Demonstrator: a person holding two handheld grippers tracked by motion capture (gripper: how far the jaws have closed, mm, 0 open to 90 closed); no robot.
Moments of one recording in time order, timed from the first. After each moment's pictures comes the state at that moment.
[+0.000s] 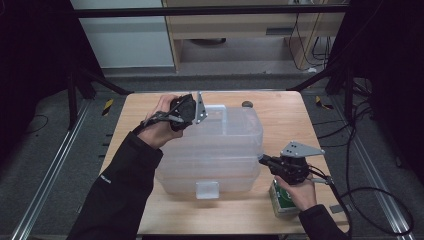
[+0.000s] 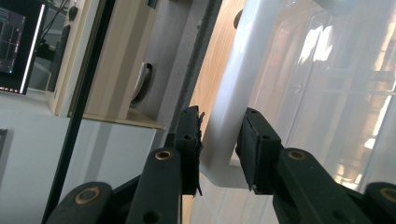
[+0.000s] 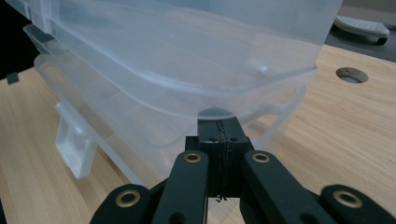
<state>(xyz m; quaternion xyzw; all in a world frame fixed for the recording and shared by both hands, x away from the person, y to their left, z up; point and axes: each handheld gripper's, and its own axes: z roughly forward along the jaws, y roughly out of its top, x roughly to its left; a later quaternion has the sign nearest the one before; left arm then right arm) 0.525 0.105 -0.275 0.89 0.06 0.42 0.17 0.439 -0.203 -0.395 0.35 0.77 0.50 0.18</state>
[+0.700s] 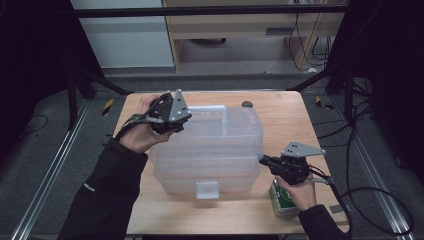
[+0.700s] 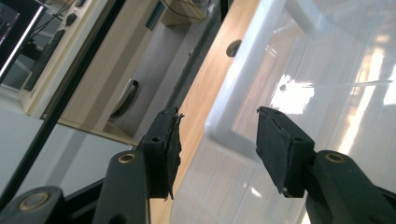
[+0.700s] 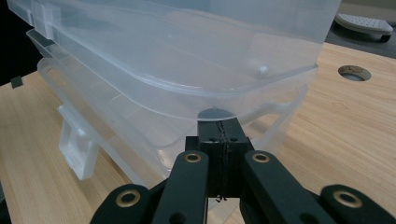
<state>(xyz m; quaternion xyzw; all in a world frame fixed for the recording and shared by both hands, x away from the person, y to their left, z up) 0.506 0.151 -0.262 0.87 0.12 0.38 0.29 0.439 -0.204 -0.396 0.36 0.77 0.50 0.17</state>
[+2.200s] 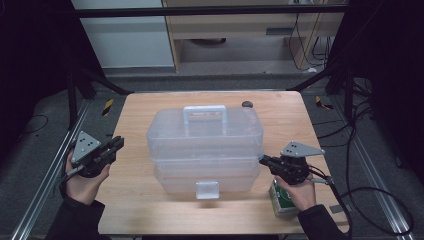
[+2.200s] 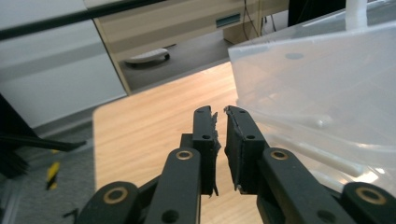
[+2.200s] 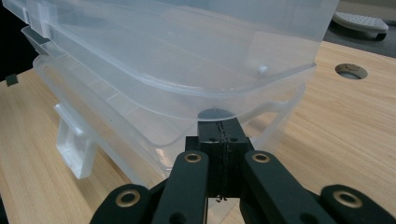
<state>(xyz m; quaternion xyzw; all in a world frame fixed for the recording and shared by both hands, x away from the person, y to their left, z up) 0.435 0.314 -0.355 0.72 0.40 0.33 0.45 0.438 -0.203 -0.395 0.36 0.77 0.49 0.18</state>
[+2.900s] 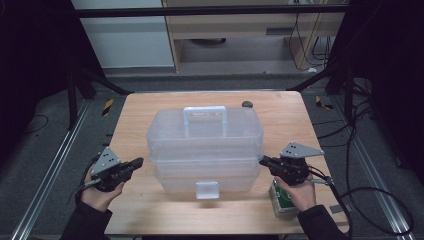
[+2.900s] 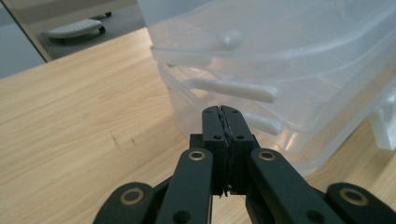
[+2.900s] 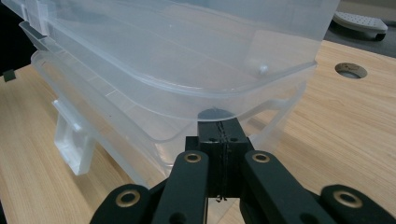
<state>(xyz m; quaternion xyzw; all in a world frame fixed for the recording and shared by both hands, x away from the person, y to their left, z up) 0.427 0.291 -0.397 0.79 0.35 0.23 0.45 0.437 -0.203 -0.396 0.36 0.77 0.49 0.18</state>
